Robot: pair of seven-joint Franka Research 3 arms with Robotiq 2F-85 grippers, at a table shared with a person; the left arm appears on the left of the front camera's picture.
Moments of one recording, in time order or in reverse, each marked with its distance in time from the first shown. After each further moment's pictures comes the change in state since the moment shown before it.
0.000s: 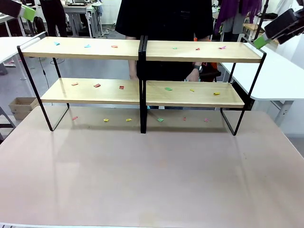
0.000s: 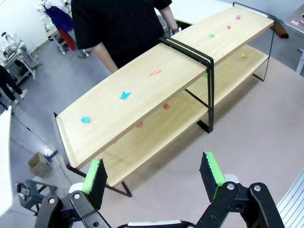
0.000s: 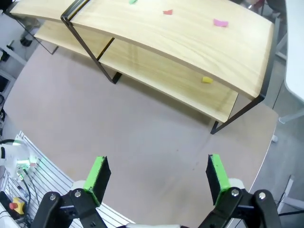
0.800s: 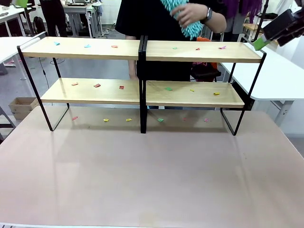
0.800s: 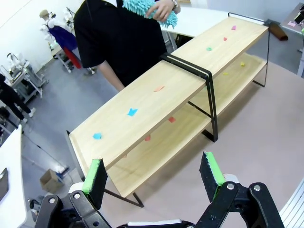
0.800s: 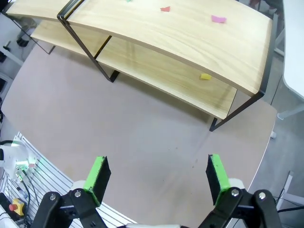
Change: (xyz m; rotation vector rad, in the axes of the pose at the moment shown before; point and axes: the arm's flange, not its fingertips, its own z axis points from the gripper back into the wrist) left arm 0.012 0.001 0.024 0.016 -0.082 -0.072; right arm 0.000 0.004 -0.001 -0.019 0.010 -0.005
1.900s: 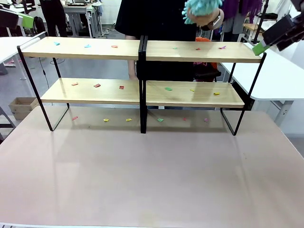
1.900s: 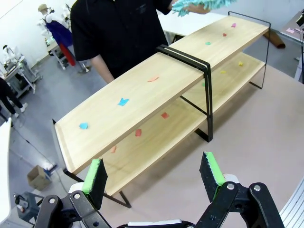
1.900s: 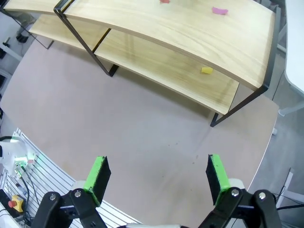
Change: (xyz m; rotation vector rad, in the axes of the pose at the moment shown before) left arm -0.043 -0.006 -0.021 -0.020 -0.014 0.067; right arm -0.006 -0.003 -0.008 0.005 0.028 0.002
